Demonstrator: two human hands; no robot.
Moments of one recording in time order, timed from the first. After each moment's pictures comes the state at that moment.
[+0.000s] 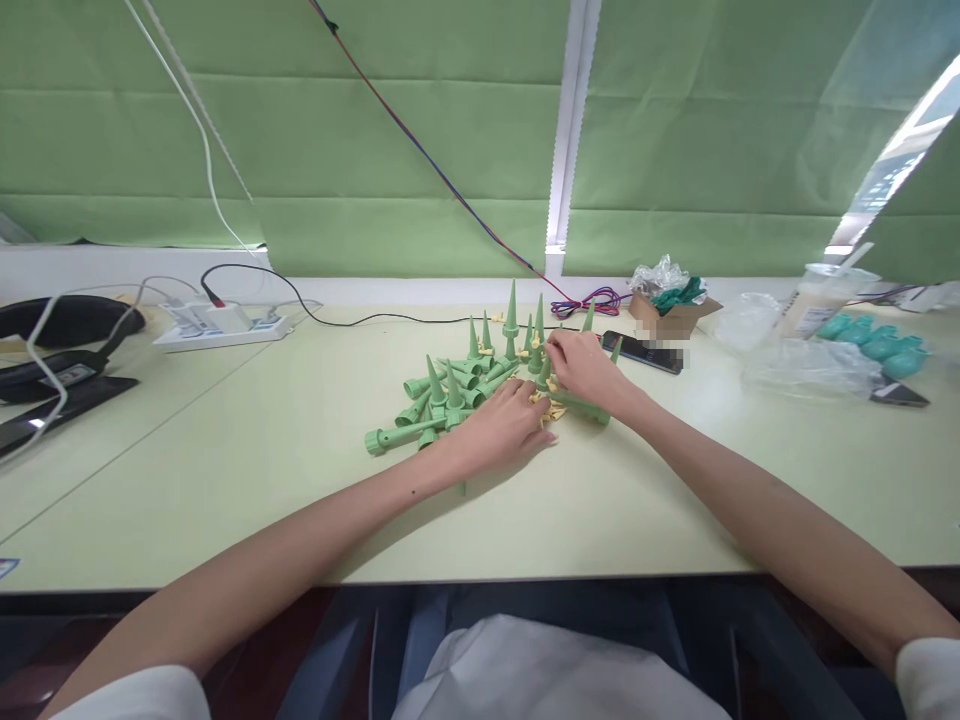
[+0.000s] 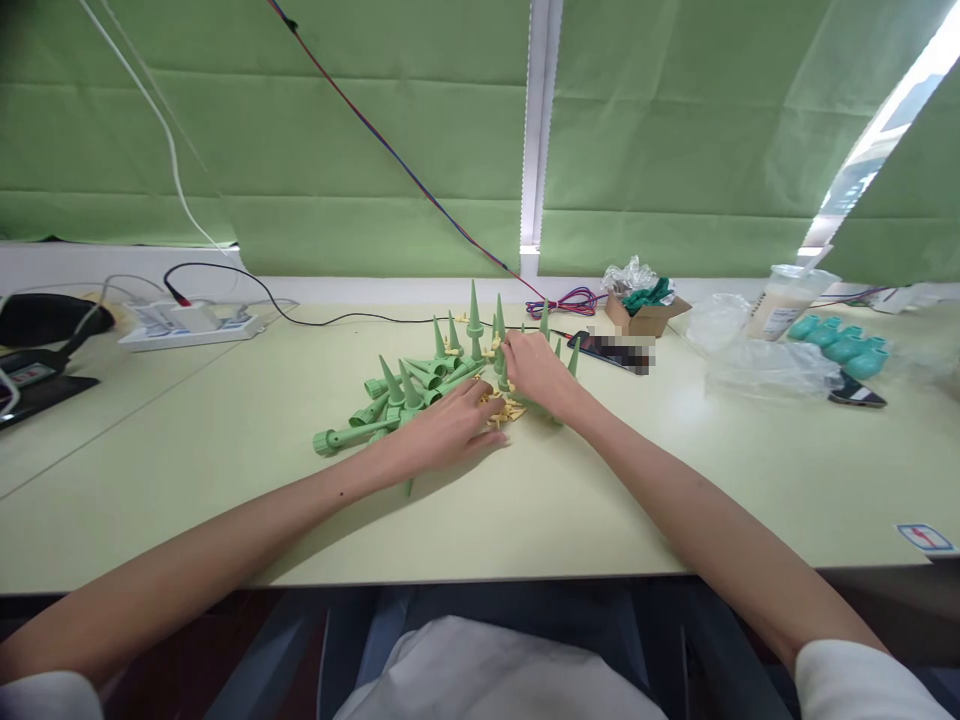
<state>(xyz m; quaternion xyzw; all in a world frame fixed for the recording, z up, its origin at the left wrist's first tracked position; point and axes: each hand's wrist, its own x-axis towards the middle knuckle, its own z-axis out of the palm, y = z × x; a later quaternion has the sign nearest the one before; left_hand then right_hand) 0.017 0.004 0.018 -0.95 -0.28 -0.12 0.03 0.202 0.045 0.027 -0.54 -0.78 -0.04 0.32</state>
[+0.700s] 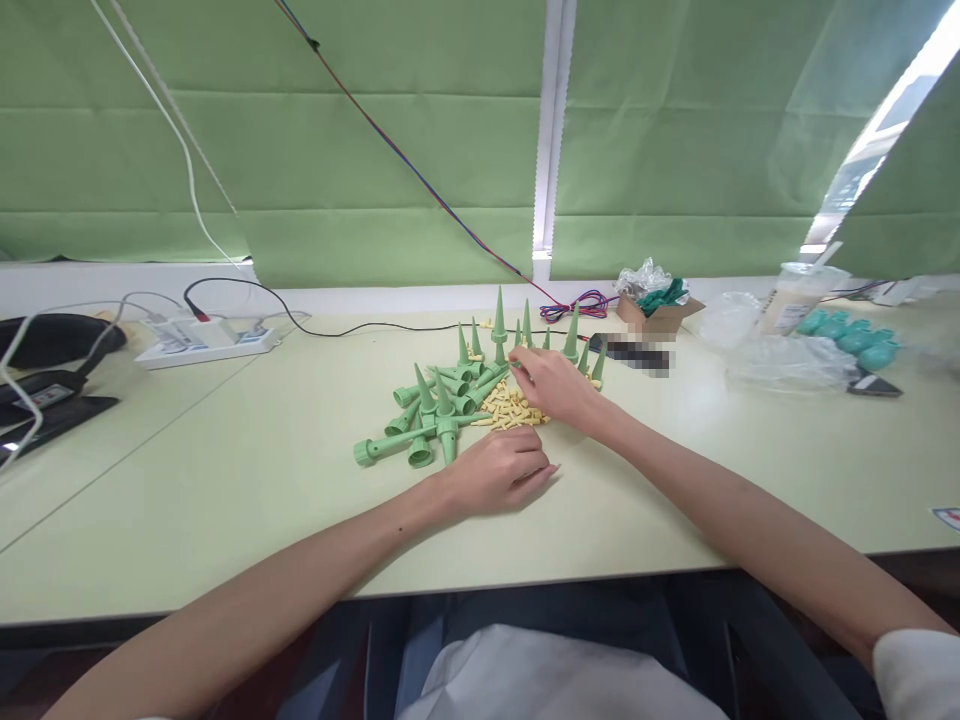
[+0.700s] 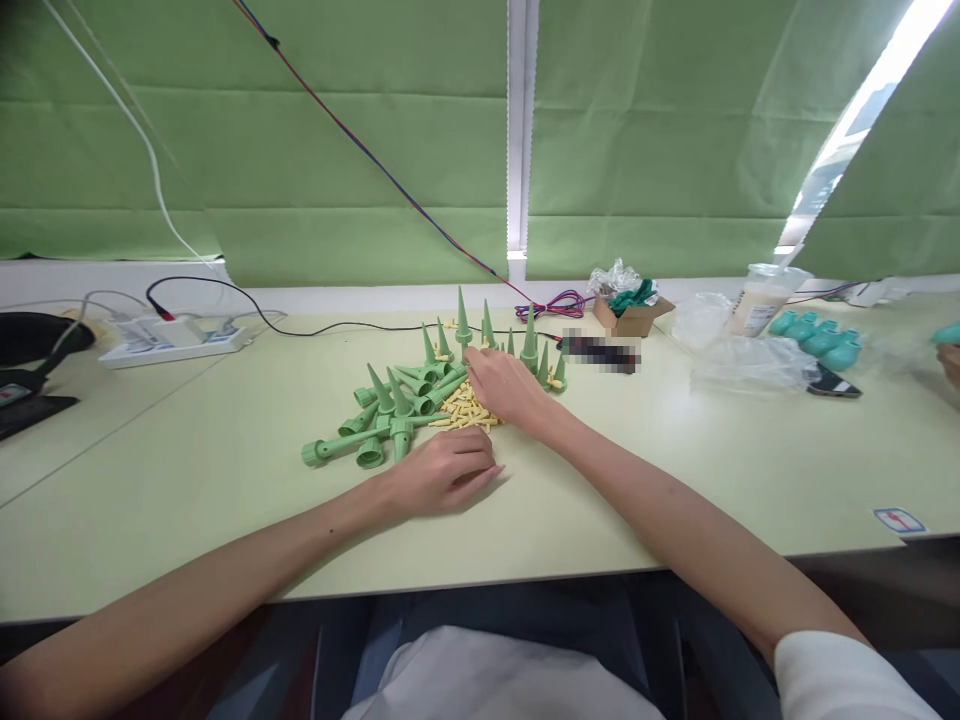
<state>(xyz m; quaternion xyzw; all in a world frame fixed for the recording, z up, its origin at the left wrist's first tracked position) 0.012 -0.013 -0.008 -0.97 -0.11 -0.23 -0.04 0.179 0.029 0.023 -0.50 -0.82 -0.06 0.27</state>
